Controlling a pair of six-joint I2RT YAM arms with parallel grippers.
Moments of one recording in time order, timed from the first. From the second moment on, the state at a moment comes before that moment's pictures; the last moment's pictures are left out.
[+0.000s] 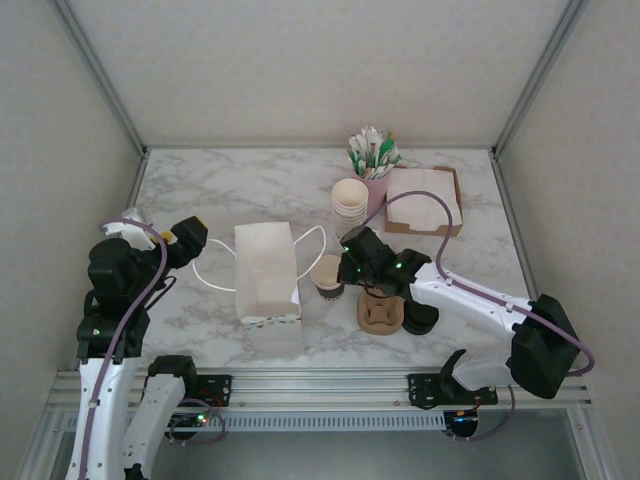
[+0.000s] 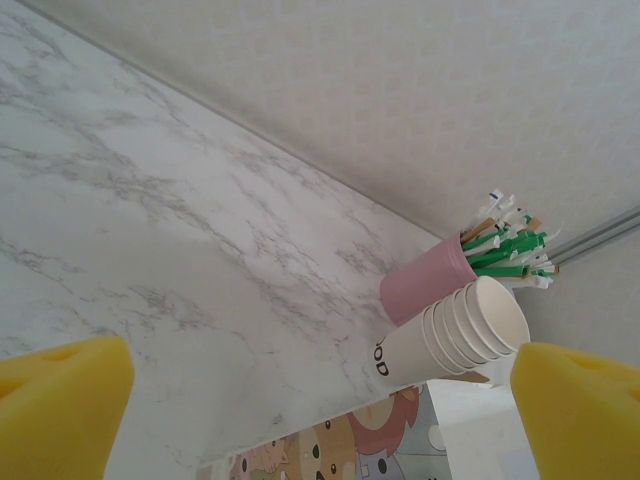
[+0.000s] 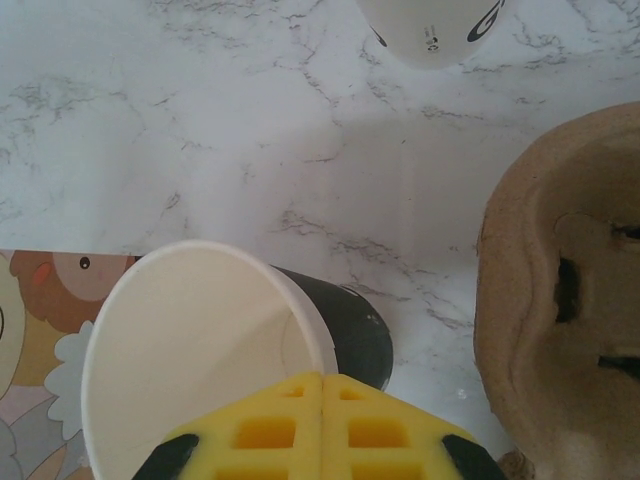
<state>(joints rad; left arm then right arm) -0.02 0.56 0.85 -0.57 0.22 -0.61 0.87 1.34 0.94 -0.53 0.15 0.82</state>
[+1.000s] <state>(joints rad) -0.02 0.56 0.85 -0.56 0.24 -0.61 0.87 1.33 1.01 -0.68 0.21 0.84</state>
